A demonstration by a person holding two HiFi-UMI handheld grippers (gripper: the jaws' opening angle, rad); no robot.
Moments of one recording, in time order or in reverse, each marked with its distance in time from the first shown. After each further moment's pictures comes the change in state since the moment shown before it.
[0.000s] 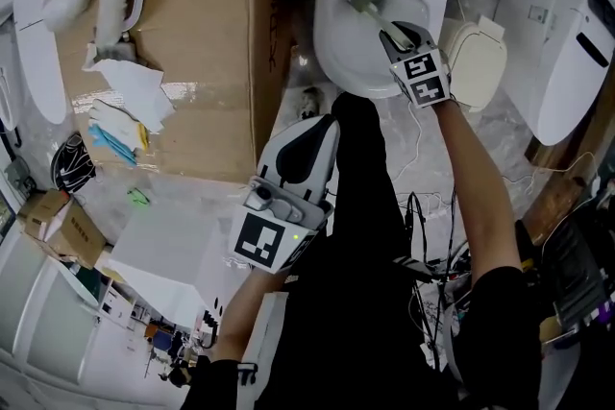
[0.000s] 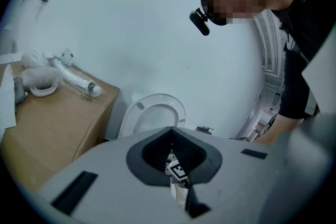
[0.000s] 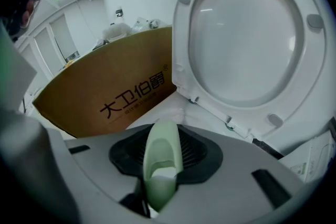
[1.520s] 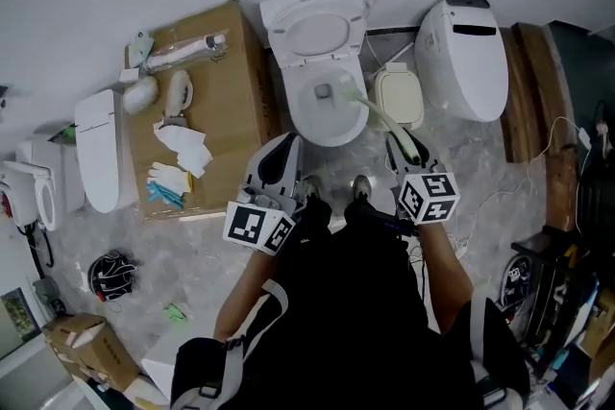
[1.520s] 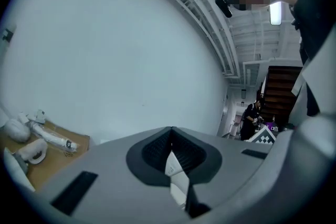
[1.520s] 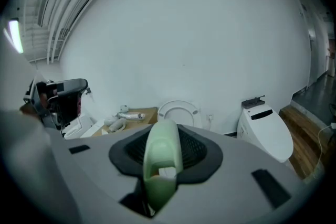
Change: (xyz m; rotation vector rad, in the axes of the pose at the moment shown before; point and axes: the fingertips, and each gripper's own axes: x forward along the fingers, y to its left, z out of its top) left arm -0.194 -0.205 0.147 0.282 -0.199 -0.253; right arm -0.512 0.169 0.042 0.532 -0.565 -0.402
